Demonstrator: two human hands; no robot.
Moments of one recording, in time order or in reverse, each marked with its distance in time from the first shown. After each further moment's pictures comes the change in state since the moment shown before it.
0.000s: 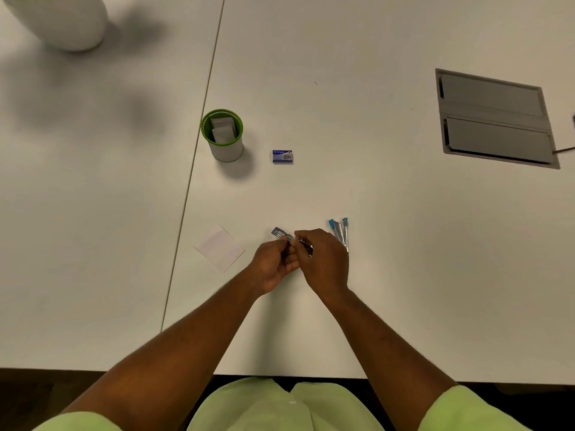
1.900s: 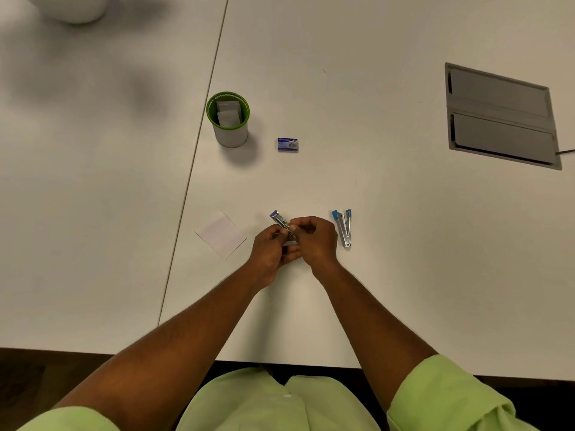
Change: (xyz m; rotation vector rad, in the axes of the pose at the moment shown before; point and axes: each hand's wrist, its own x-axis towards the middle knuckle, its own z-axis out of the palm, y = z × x) left_hand -0.002 -0.008 -0.010 0.221 0.112 0.161; right_hand 0.022 -0.008 0.027 0.444 -0.118 0.504
